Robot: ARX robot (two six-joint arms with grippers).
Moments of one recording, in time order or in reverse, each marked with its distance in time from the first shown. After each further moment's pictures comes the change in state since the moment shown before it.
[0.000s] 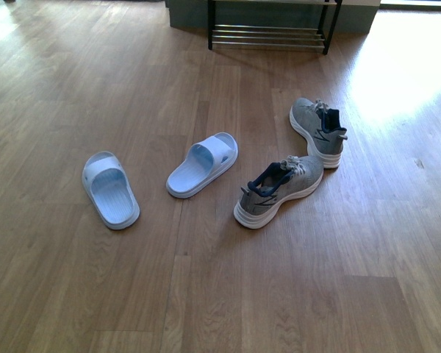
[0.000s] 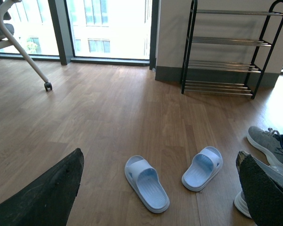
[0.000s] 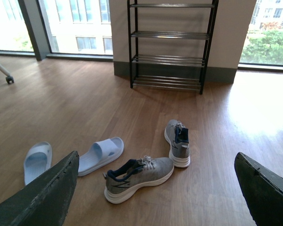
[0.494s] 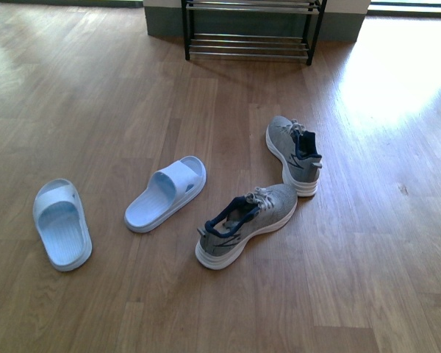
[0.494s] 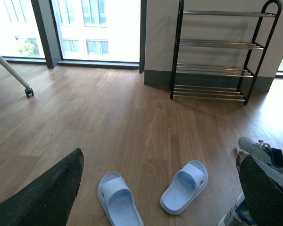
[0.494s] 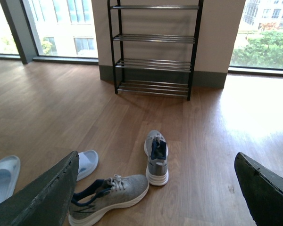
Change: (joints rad) left arm 0.000 0.000 0.000 0.000 0.000 0.000; right arm 0.000 0.000 0.000 0.000 0.000 0.000
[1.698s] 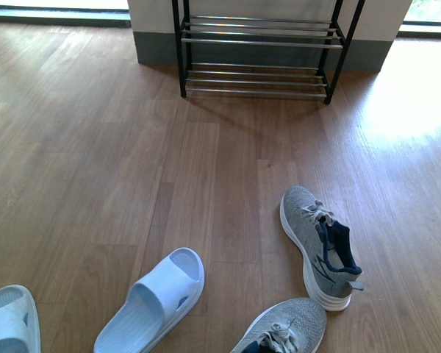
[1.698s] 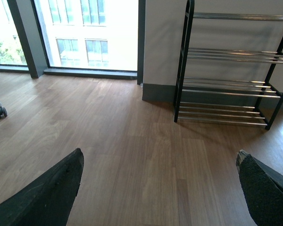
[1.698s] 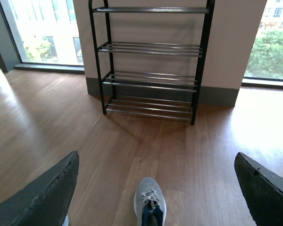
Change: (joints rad) left arm 0.000 0.000 0.000 0.000 0.000 0.000; right arm 0.000 0.001 0.000 0.000 0.000 0.000
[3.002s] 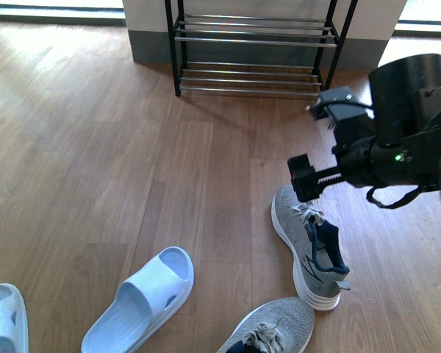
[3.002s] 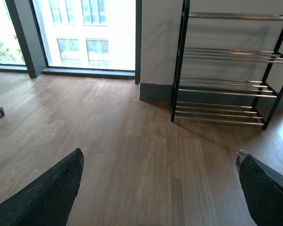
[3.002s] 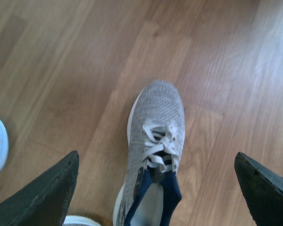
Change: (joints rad) left arm 0.000 0.000 0.000 0.000 0.000 0.000; right arm 0.067 2.266 1.036 0.457 0.014 -0.139
